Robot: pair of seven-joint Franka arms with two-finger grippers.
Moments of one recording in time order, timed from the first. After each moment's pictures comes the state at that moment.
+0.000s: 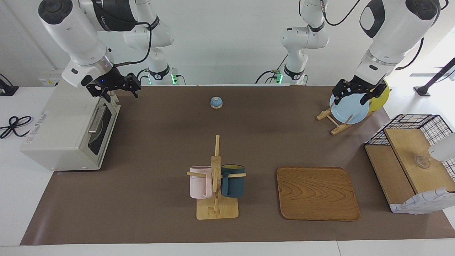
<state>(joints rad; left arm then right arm) -0.12 -0.01 0.02 -1.65 0.00 1.61 0.02 0.10 0.03 -0.07 -1.59 0.02 1.46 -0.14</state>
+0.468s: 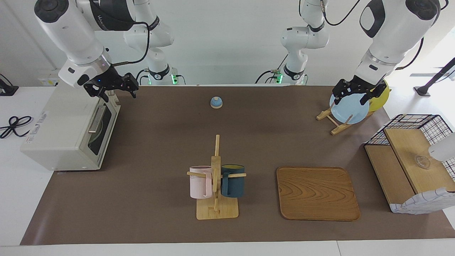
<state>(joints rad) -0.12 -0.01 0.02 -1.65 0.00 1.61 0.02 0.08 0.03 -0.07 -1.59 0.02 1.46 -0.14</state>
